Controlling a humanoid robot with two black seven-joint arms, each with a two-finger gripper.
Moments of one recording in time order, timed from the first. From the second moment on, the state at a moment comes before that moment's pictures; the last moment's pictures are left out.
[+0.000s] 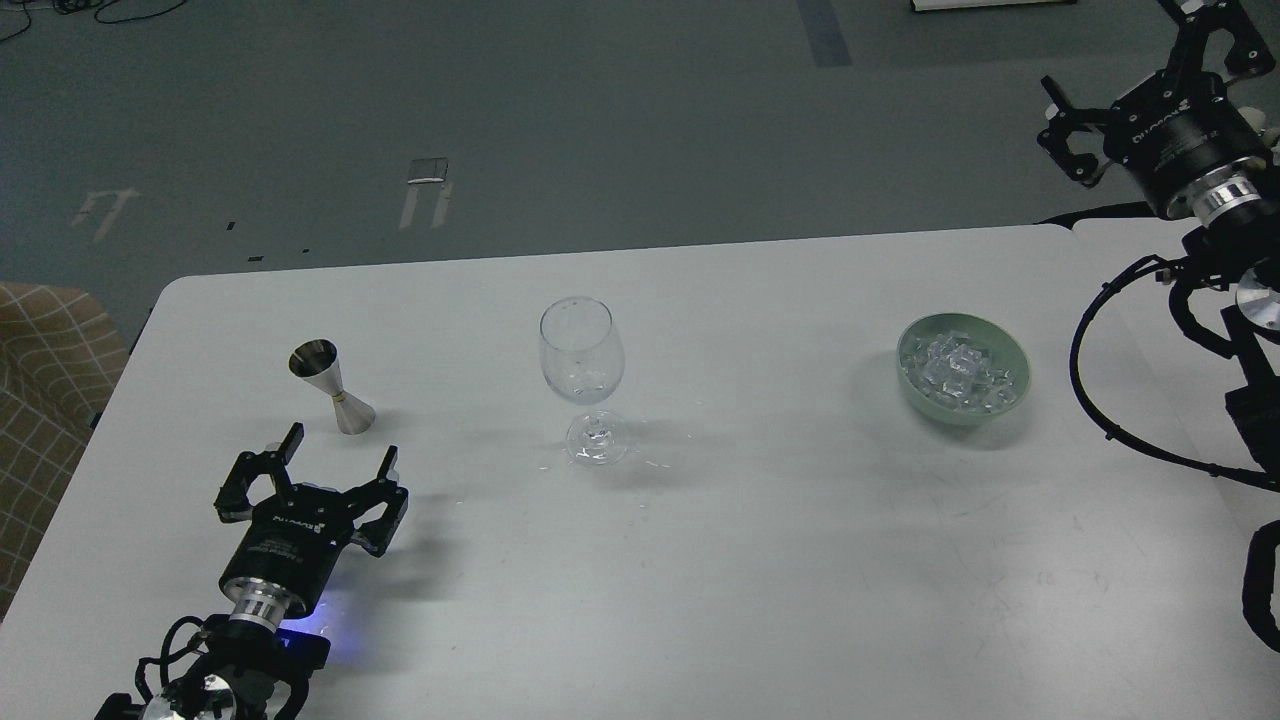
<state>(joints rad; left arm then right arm) 0.20 0.10 -1.53 -1.34 -0.07 -0.29 0.09 0.70 -0.33 1.43 0.70 -0.27 0.46 -0.07</state>
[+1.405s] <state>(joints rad) -0.05 0.07 -1.59 -1.02 -0.07 -0.30 0.08 0.68 -0.34 1.43 0.72 -0.27 0.45 -0.07</state>
